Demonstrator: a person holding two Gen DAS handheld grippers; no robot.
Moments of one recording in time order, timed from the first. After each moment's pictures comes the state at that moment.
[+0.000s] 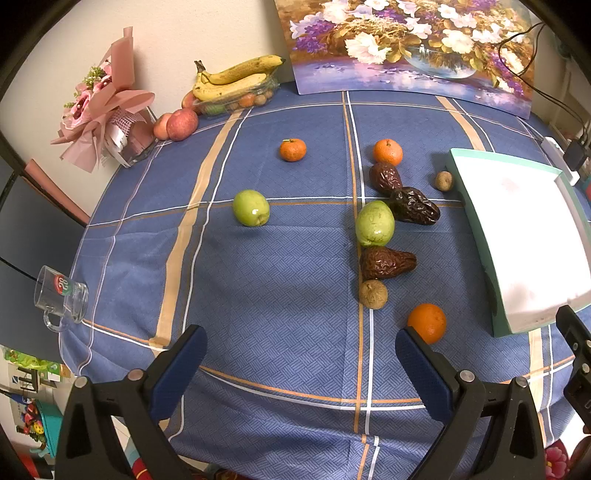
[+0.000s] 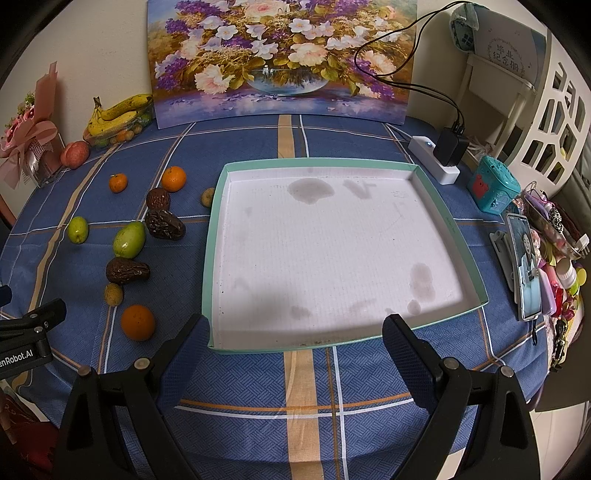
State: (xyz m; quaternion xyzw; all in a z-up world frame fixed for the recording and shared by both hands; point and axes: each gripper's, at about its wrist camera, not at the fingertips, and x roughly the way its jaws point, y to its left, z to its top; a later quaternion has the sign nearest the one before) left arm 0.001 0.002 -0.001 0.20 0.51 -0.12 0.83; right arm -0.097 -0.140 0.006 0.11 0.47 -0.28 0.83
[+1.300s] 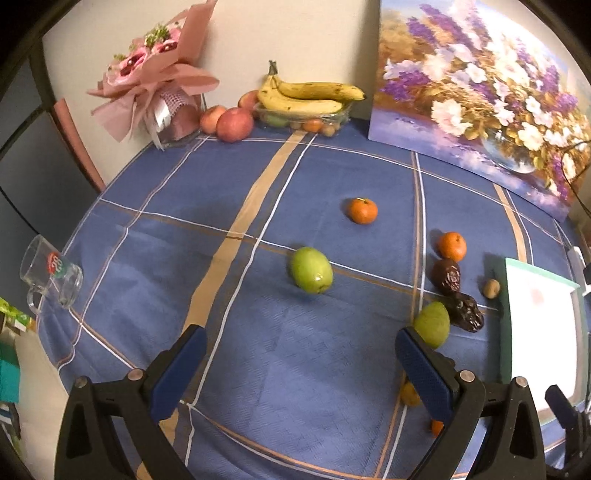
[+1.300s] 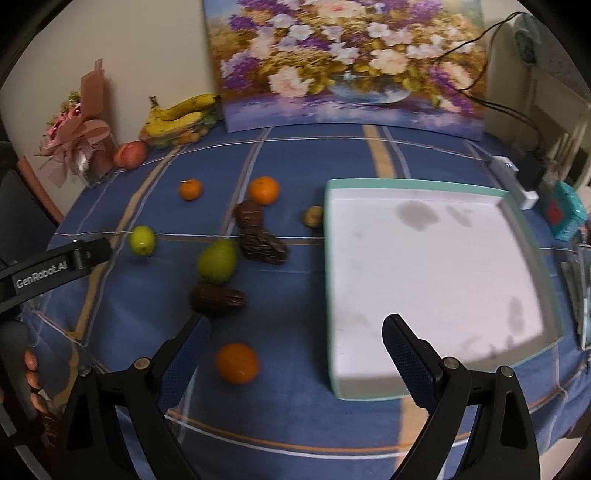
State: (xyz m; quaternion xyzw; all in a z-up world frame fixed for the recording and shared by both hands) left arm 0.082 0.057 0.007 0.06 0.50 -0.08 0.86; right arm -0.026 -0.095 0.002 0.14 0.46 -0.17 0.86
